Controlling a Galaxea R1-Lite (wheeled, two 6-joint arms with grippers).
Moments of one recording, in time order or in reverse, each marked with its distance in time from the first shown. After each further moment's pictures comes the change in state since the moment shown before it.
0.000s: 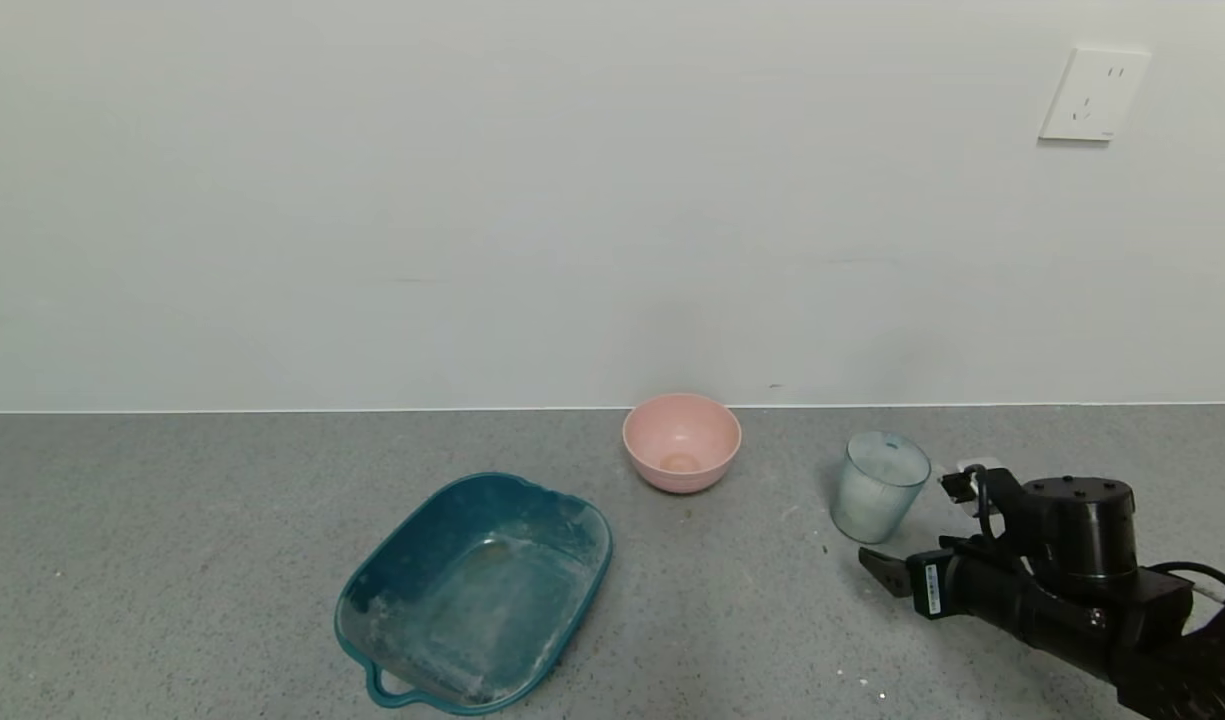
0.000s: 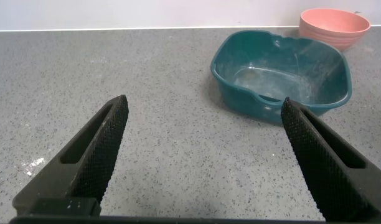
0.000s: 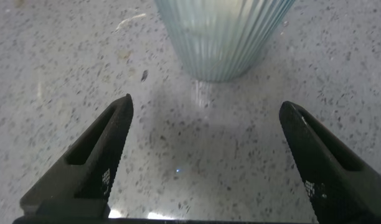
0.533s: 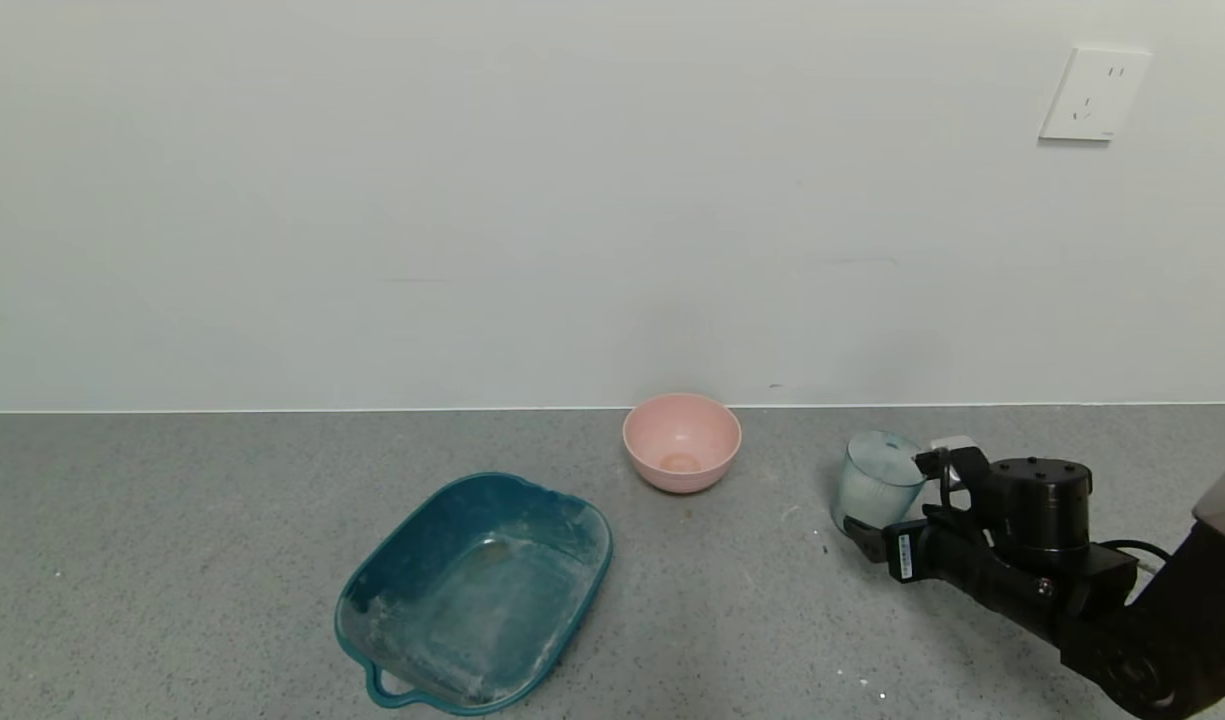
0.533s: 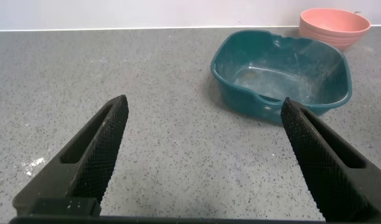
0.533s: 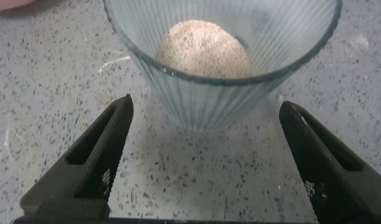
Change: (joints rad) left arm 0.000 0.000 0.000 0.000 0.000 0.000; right arm -0.003 0.113 -0.100 -0.100 -0.043 -0.049
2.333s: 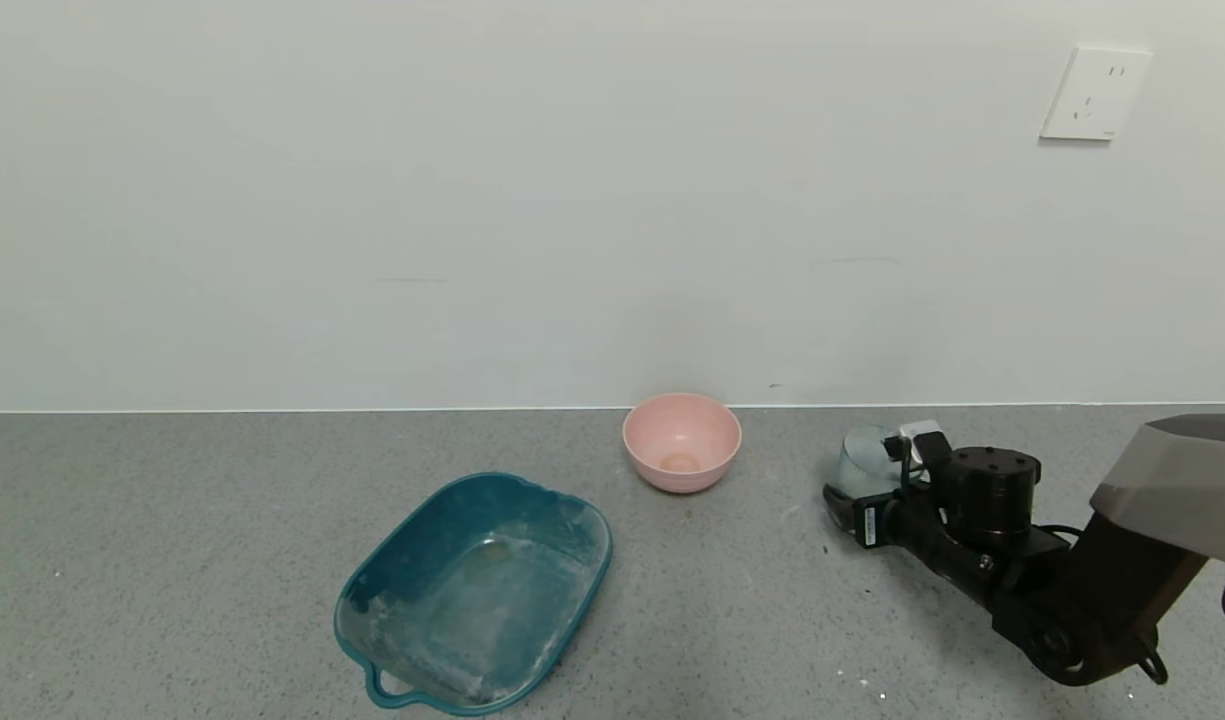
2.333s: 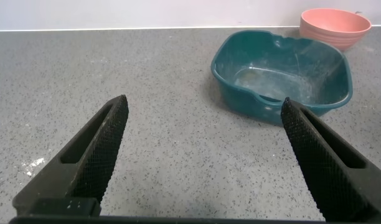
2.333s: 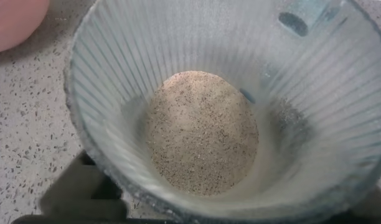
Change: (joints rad) left arm 0.000 0.000 0.000 -0.001 0.001 0.000; right arm -0.001 0.169 -0.155 -0.135 -0.007 -0.028
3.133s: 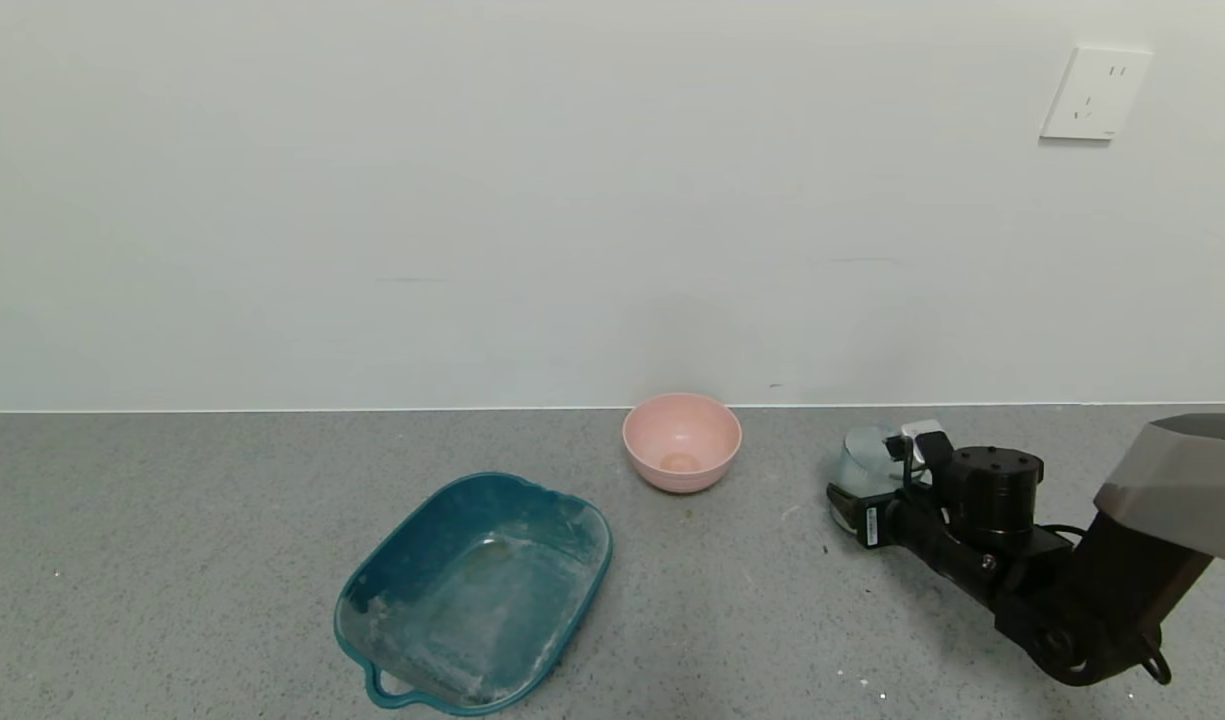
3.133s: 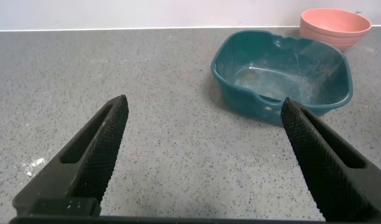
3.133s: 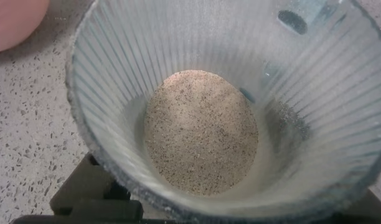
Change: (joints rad) left arm 0.000 0.000 0.000 0.000 0.000 0.000; right arm -0.004 -0.011 0.006 0.005 0.002 0.000
